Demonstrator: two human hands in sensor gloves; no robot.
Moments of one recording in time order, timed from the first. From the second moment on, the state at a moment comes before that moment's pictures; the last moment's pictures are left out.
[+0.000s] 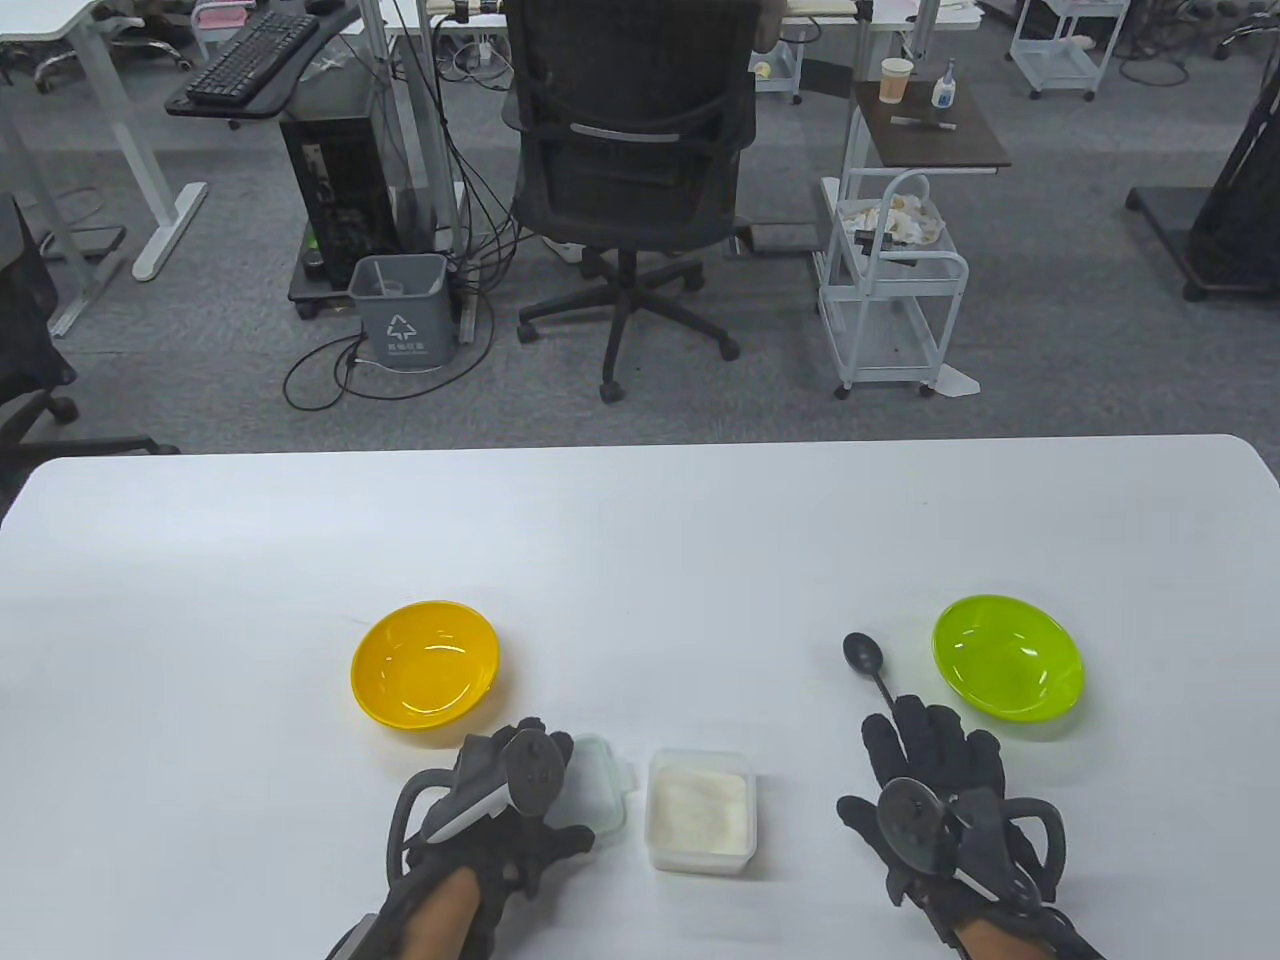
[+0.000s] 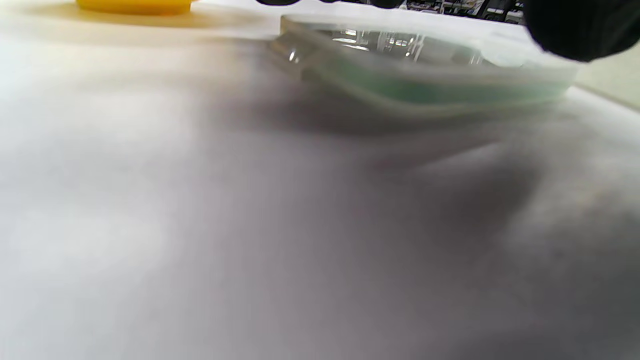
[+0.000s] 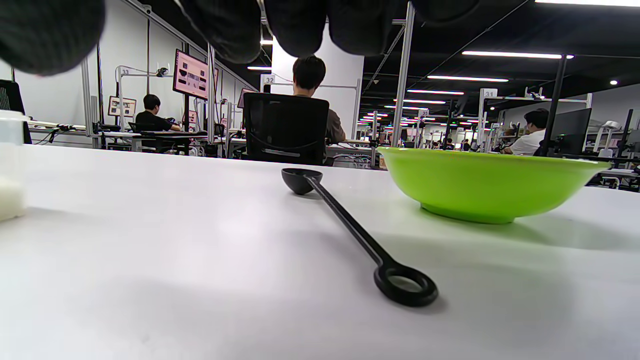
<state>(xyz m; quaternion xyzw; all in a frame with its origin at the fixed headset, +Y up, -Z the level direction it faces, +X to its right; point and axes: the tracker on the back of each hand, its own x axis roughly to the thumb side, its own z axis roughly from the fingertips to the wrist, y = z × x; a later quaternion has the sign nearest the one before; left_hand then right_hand) -0.166 -0.779 -0.346 -0.20 -0.10 0.05 0.97 0.219 -0.737 -0.305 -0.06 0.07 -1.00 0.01</state>
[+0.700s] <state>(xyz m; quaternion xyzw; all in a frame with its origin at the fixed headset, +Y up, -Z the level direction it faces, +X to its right) -0.152 -0.725 -0.329 -0.05 -0.09 0.07 0.99 0.223 -0.735 -0.304 -0.06 0.08 -0.99 0.00</state>
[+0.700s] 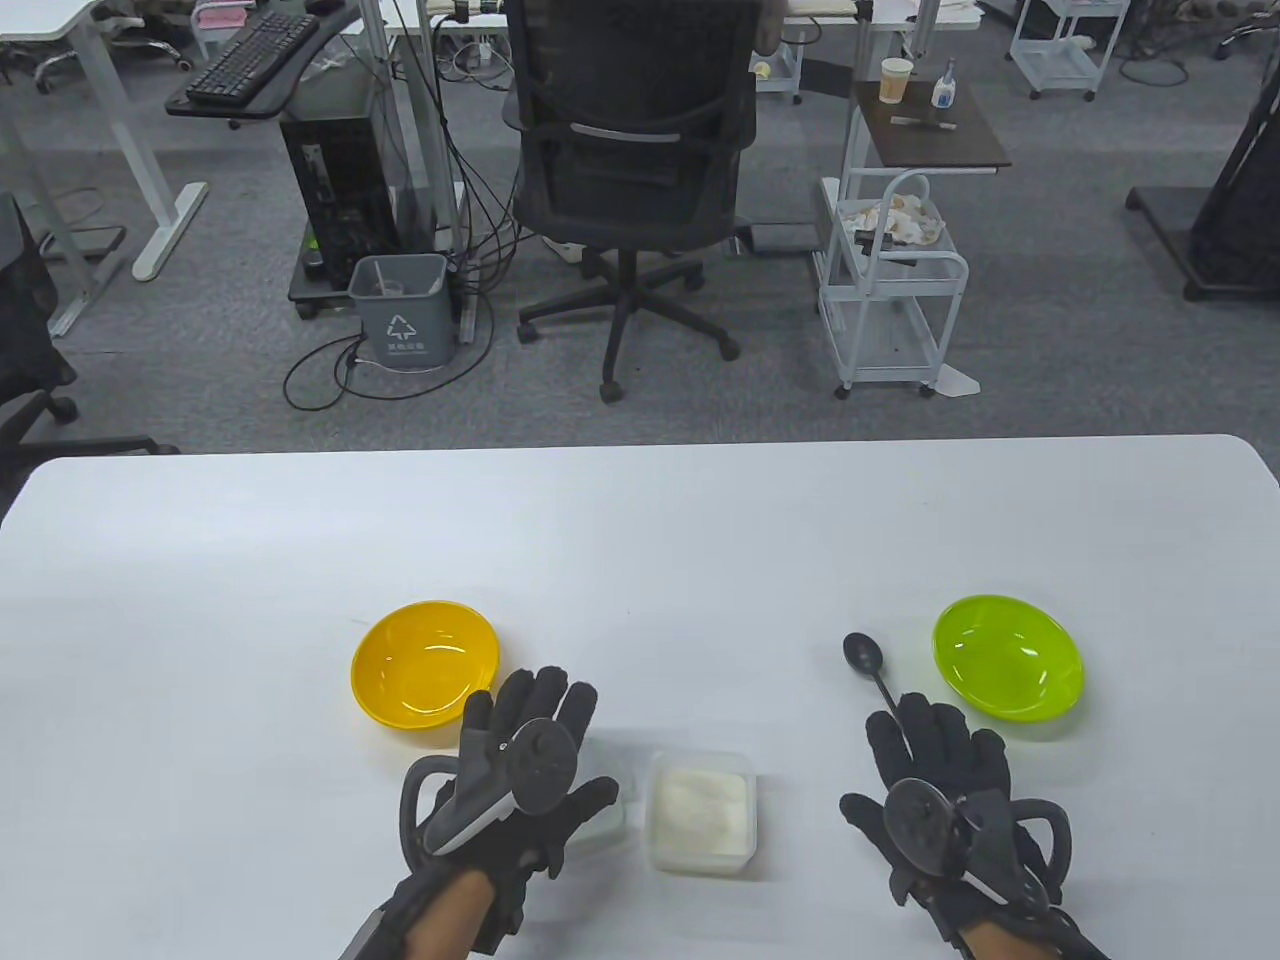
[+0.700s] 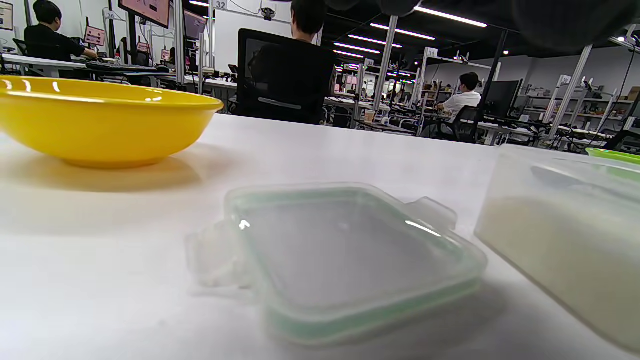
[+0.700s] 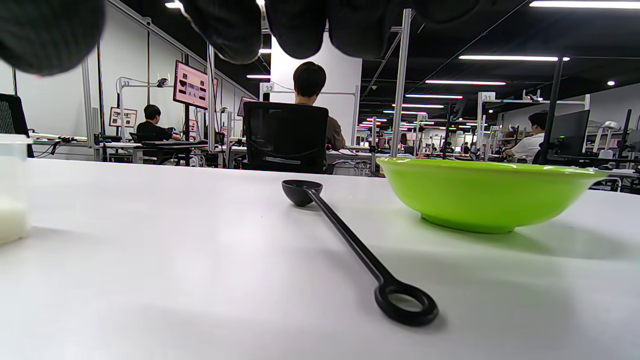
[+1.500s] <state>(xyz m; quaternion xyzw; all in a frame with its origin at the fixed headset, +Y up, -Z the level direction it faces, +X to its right) -0.159 -0.736 -0.320 -0.05 -0.09 0.07 0.99 0.234 -0.720 -0.311 0.00 0.10 -0.99 -0.03</state>
